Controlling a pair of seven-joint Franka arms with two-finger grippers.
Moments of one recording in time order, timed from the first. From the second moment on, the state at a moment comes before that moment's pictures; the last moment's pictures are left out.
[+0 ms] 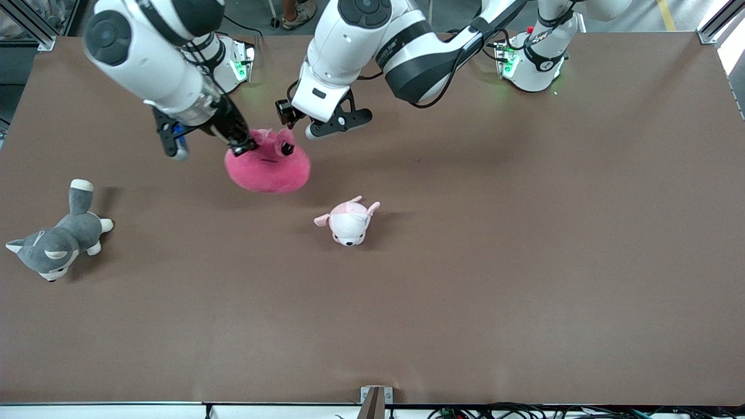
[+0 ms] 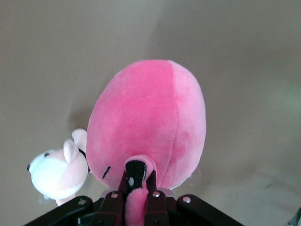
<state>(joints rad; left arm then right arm) -0.64 0.54 -0.43 -1.18 -0.12 2.02 -1.41 0.40 -0.10 -0.04 -2.00 0.23 1.86 1.43</state>
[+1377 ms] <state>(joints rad) 0.09 -0.07 -0.41 -1.42 -0.09 1.31 -0.18 -0.02 0.14 -0.03 -2.19 0.32 2.19 0.70</state>
